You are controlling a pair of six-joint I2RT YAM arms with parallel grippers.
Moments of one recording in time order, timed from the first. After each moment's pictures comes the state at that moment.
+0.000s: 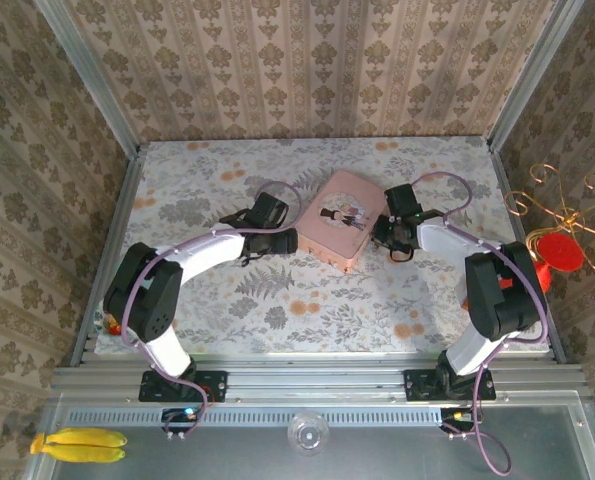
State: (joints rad) left arm -0.65 1.69 1.08 -0.41 -0.08 -0.50; right arm 0.25 1.65 0.99 -0.41 -0.03 0.66
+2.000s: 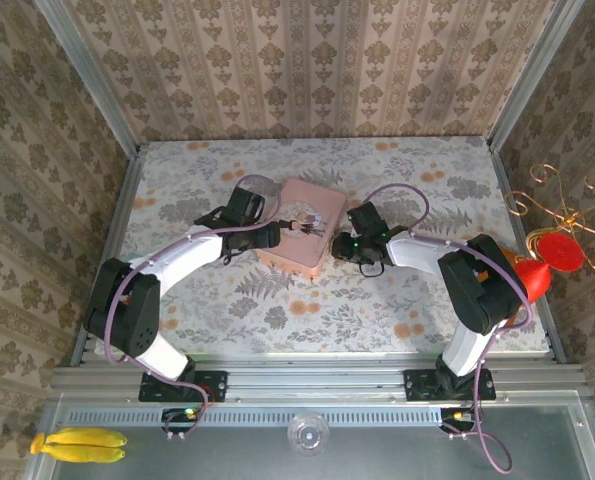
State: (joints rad) left arm -0.54 1.57 1.02 -0.42 -0.07 -0.42; right arm 0.47 1.74 0.94 -0.18 -0.13 0.66
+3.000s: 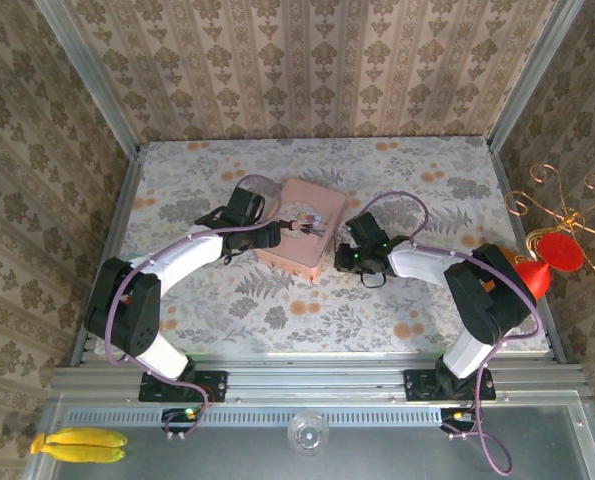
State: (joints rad) left arm -0.54 1.57 1.02 -0.41 -0.06 -0.43; right arm 0.51 1.66 0.85 -0.17 -0.12 0.66
